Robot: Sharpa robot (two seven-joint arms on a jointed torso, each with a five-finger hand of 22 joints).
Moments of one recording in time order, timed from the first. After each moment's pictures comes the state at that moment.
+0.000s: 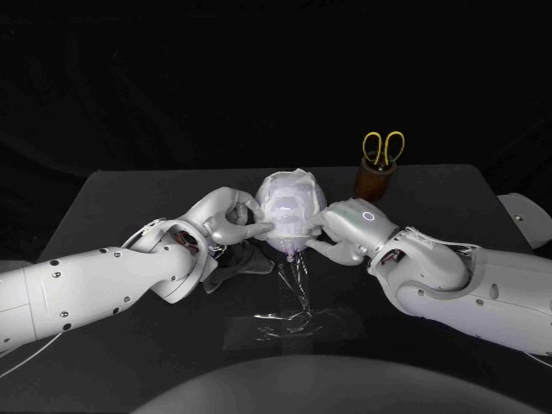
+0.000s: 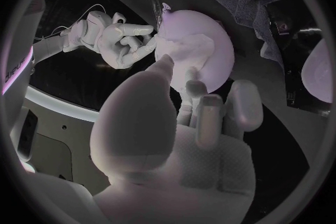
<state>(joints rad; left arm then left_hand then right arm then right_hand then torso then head) 1.02 -0.84 -0.10 1.61 -1.10 -0.62 -0.04 1.41 -0.23 0.21 0.28 0.05 0.84 0.12 0.57 0.31 1.01 0.06 1.26 0.80 1.47 0.00 1.56 1.31 0.08 1.31 0.10 1.38 1.27 1.06 -0.84 -0.18 1.71 -1.81 -0.60 -0.20 1.36 -0.14 0.43 0.02 0.05 1.06 0.13 0.12 0.38 1.46 0.07 1.40 1.31 1.47 0.01 1.54 1.31 0.13 1.16 0.11 0.71 1.31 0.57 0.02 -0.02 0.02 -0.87</state>
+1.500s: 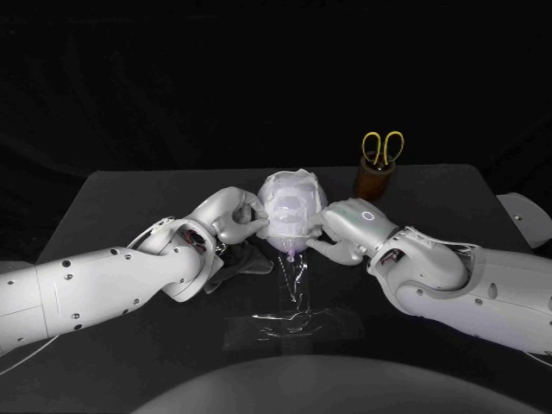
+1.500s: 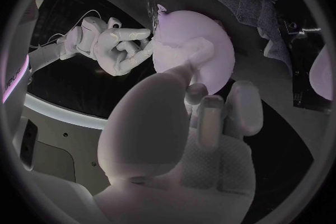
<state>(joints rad) 1.02 -0.80 -0.09 1.60 -1.17 -0.63 -0.10 1.60 -0.11 0.46 0.25 0.05 0.93 0.10 0.60 0.31 1.11 0.06 1.30 0.95 1.47 -0.02 1.56 1.31 0.08 1.34 0.09 1.40 1.30 1.06 -0.84 -0.18 1.70 -1.81 -0.60 -0.21 1.36 -0.14 0.43 0.02 0.05 1.06 0.13 0.12 0.38 1.46 0.07 1.40 1.31 1.46 0.01 1.54 1.31 0.13 1.16 0.11 0.71 1.31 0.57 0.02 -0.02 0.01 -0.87</state>
